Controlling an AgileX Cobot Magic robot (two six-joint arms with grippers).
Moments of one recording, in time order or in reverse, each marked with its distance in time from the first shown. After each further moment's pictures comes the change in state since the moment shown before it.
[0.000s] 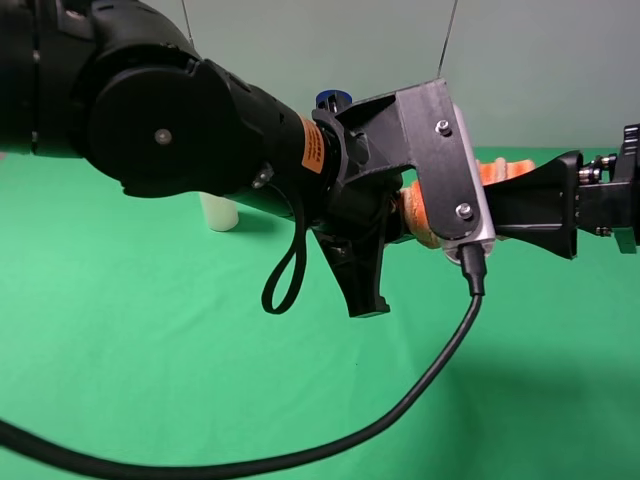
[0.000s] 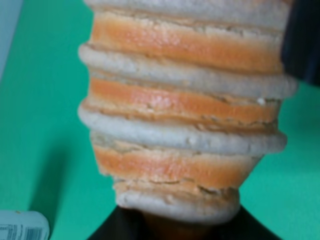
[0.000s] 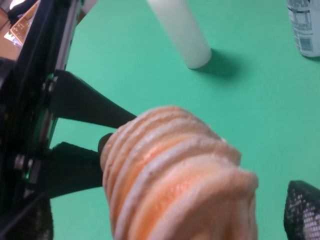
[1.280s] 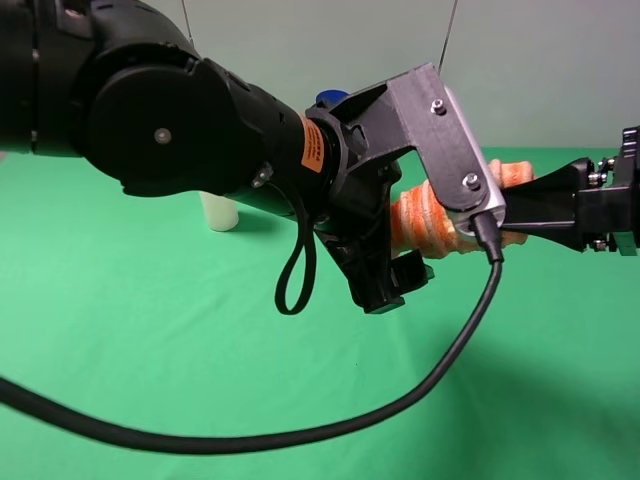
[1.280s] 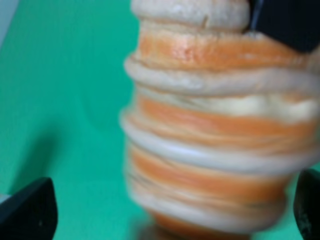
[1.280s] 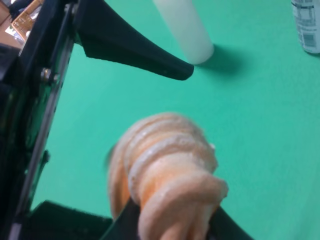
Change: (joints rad) left arm 0.000 0.000 0.000 0.000 0.000 -0.140; right arm 0.000 0.000 0.000 -0.009 0.003 0.000
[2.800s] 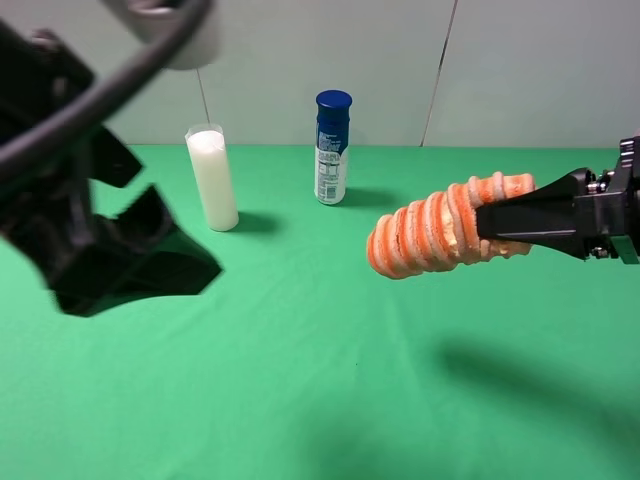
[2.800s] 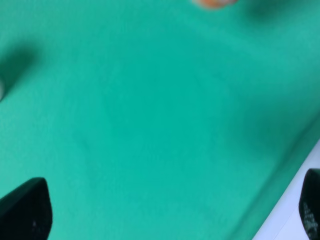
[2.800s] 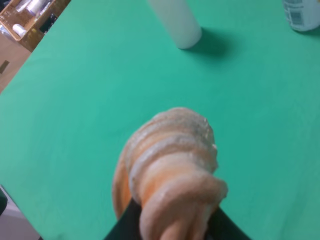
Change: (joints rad) left arm 0.000 -0.530 0.000 0.101 0.850 -0.528; right arm 0.000 0.000 0.000 -0.061 -0.005 0.089
